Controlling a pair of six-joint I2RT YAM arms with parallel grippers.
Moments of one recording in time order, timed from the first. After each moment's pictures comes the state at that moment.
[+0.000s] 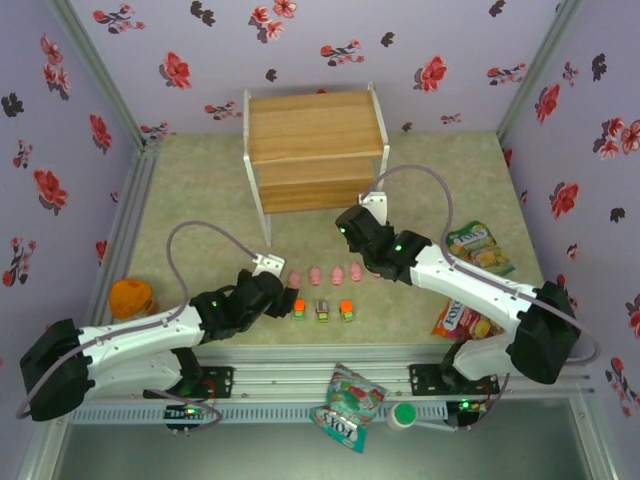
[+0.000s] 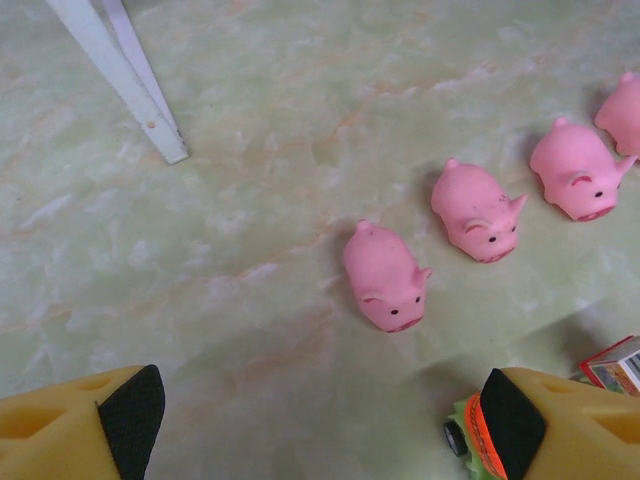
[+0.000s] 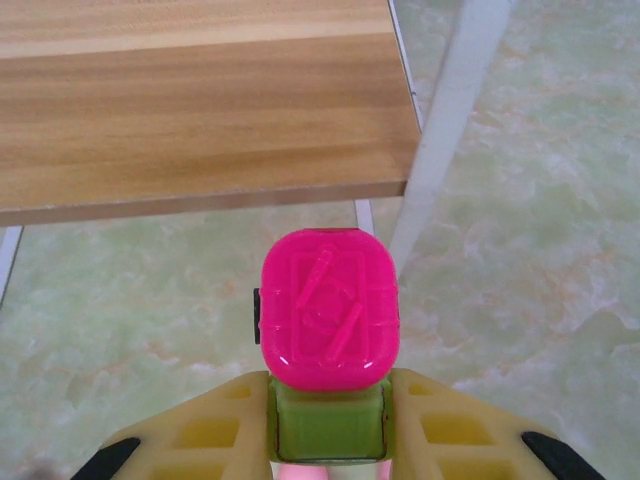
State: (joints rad) left arm -1.09 1.05 0.51 -0.30 -0.51 -0.44; right arm 0.87 1.36 1.06 -0.54 0.59 0.61
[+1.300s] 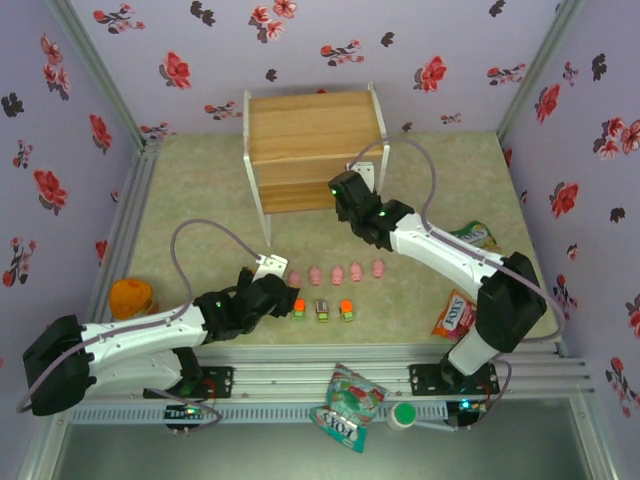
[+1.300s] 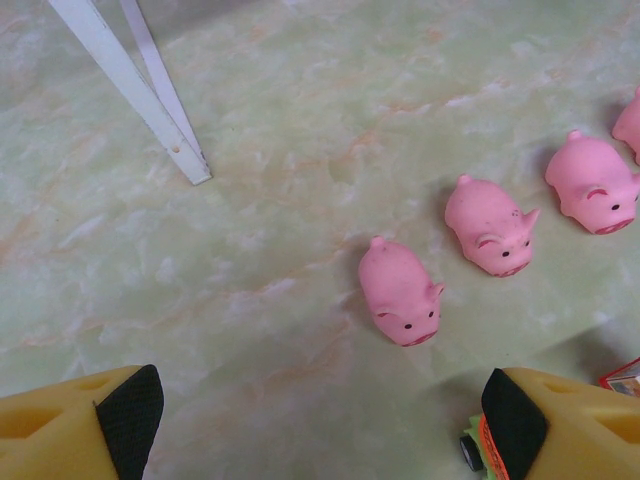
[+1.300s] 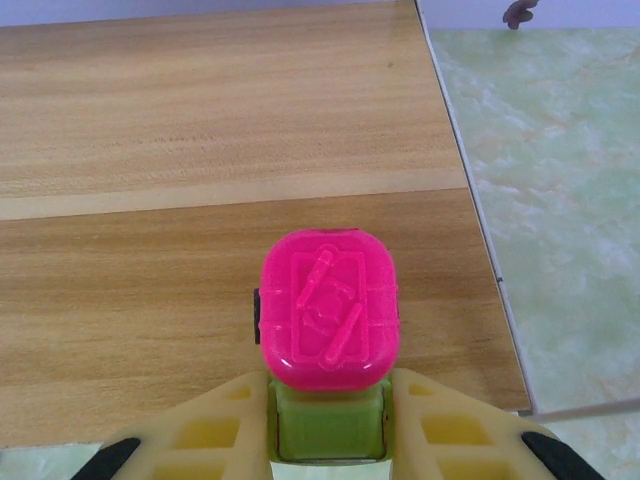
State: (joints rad) left arm -1.12 1.06 0.53 -0.31 -0.59 -0.44; right arm 0.75 1.59 1.27 -0.45 0.51 0.49
